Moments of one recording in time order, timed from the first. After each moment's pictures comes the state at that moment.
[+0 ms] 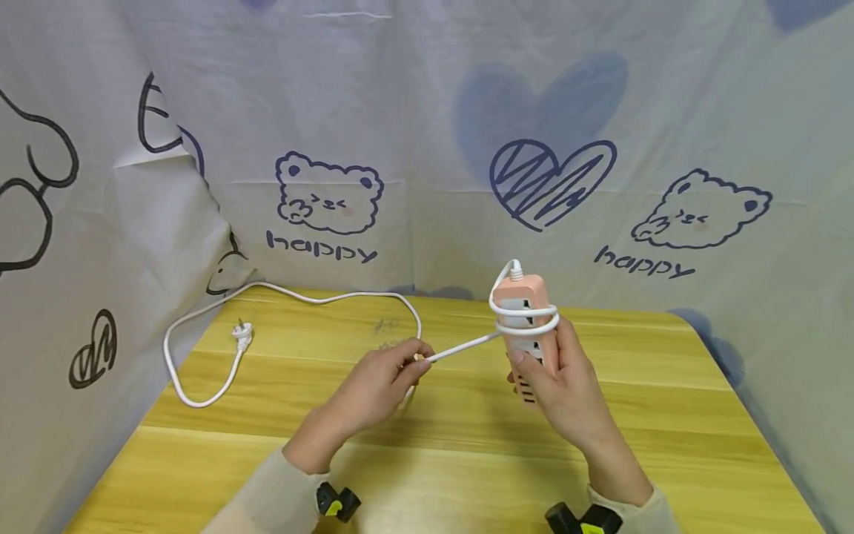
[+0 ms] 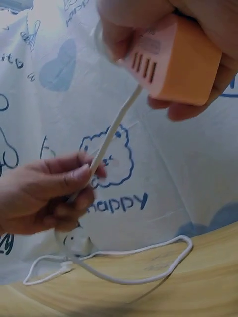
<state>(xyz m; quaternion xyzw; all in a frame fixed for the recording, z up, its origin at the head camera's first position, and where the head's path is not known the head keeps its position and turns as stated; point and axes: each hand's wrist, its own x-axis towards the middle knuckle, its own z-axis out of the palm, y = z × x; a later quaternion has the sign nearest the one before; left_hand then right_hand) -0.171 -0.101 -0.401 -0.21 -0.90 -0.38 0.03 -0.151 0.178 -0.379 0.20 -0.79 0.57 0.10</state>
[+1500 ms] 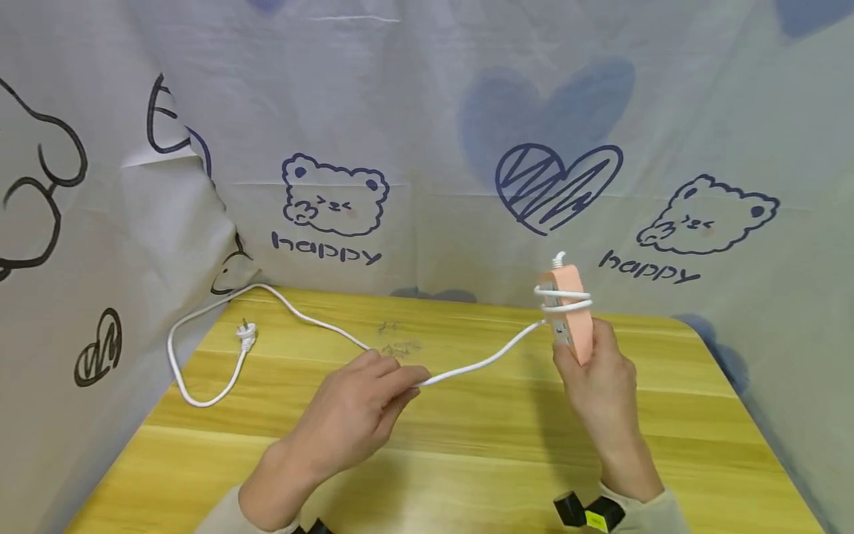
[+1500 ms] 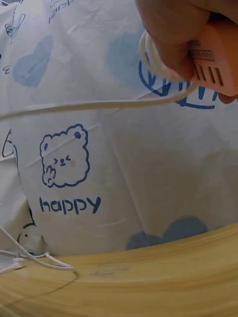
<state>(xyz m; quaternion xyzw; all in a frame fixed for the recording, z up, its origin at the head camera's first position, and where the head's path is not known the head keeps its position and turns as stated) -0.126 -0.122 -0.375 -0.34 -0.87 -0.21 0.28 -0.166 0.194 -0.384 -0.02 -0.90 0.37 0.25</state>
